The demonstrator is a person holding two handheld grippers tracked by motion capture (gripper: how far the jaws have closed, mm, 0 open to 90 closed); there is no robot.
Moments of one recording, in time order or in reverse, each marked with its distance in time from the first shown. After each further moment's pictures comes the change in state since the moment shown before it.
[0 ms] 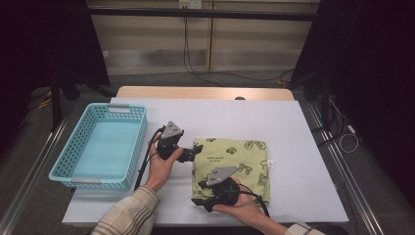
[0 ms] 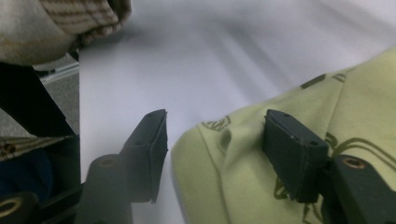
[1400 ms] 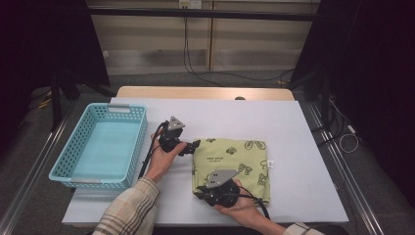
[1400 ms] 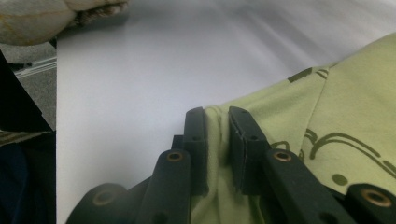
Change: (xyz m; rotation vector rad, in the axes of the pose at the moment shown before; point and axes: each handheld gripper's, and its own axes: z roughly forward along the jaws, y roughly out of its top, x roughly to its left) left arm 0.027 0.001 0.027 0.141 0.082 0.013; right arm 0.001 -0.006 0.003 0.004 -0.078 -0.052
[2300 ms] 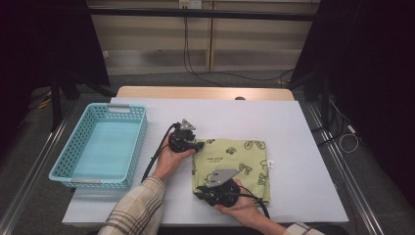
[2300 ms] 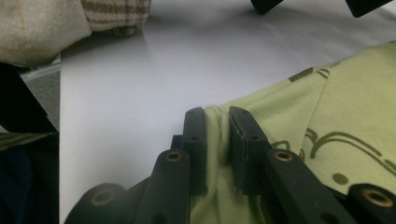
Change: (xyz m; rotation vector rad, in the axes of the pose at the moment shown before) left arm -0.012 -0.002 0.035 0.107 -0.054 0.018; right arm -0.001 -0.001 0.000 -0.008 0.033 0.031
